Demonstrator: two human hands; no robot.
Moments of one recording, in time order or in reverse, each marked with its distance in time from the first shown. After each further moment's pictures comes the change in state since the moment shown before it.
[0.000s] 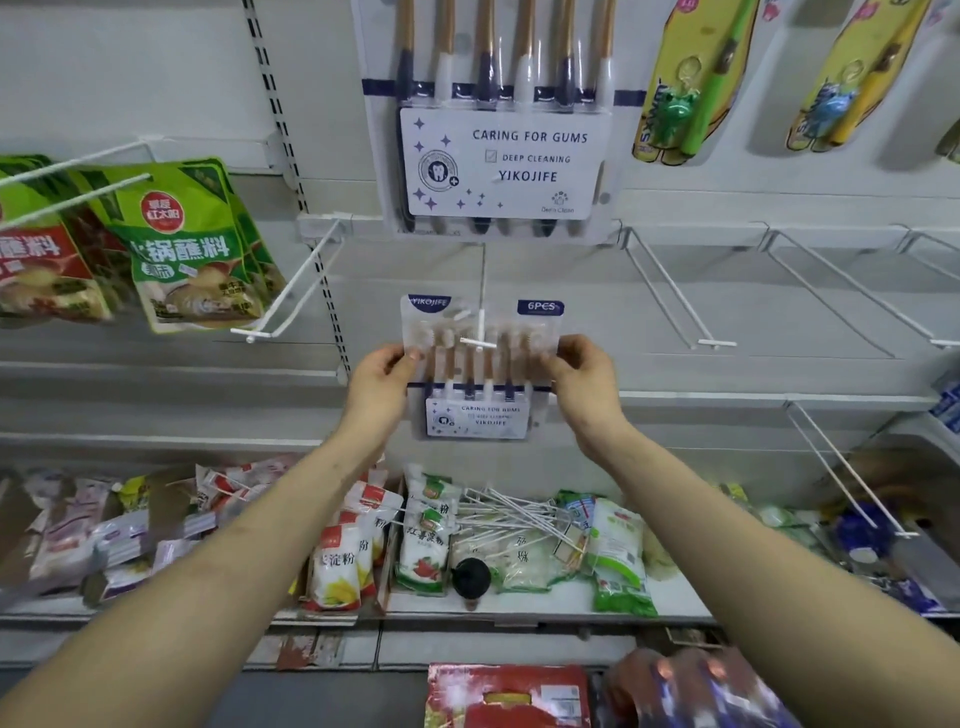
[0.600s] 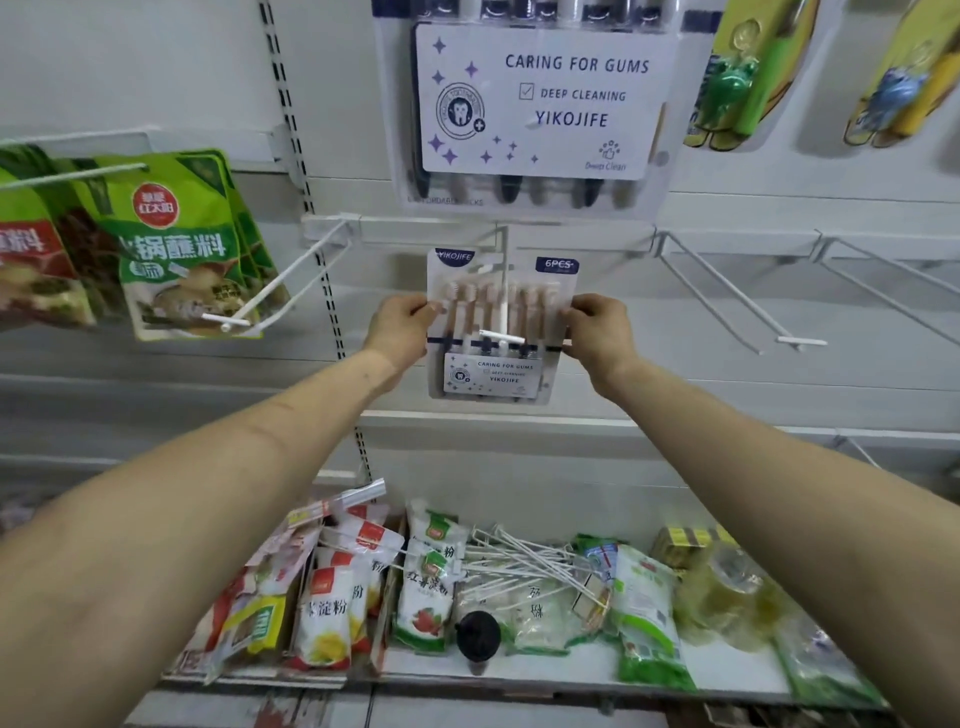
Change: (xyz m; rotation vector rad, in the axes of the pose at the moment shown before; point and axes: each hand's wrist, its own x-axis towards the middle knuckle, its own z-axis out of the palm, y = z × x) left_hand 0.114 0.007 0.018 0.166 -0.028 0.117; right_hand 0.172 0.055 0.023 -0.093 -0.062 -0.049
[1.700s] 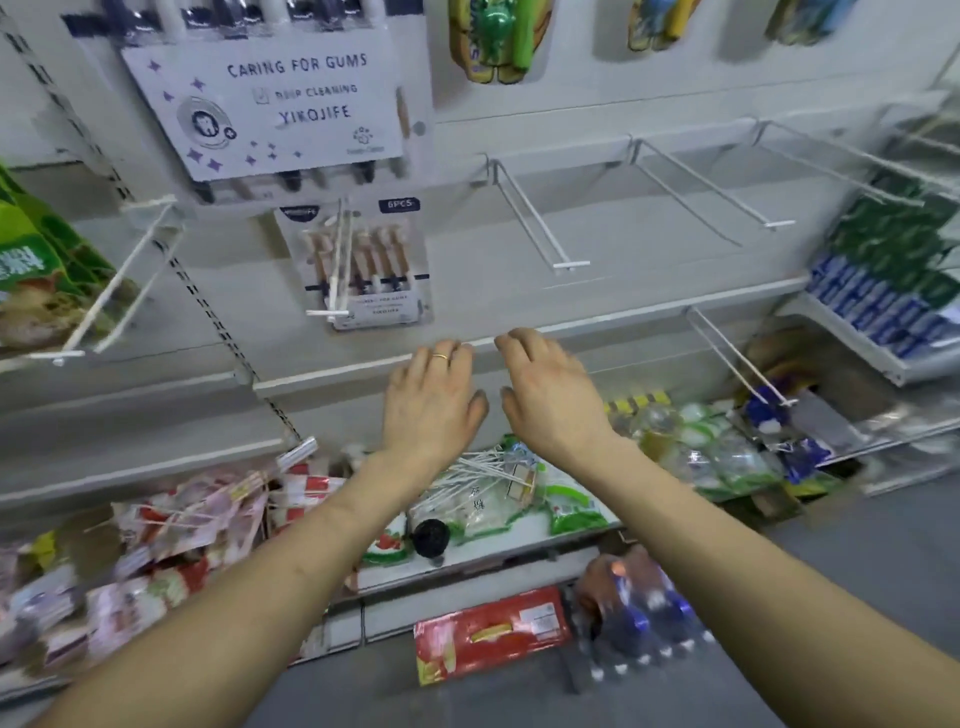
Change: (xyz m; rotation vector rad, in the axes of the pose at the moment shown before) left_hand -0.179 0.029 0.124 1.032 -0.202 0.580; right_hand -0.243 -0.019 -0.097 -1.055 -0.035 -0.302
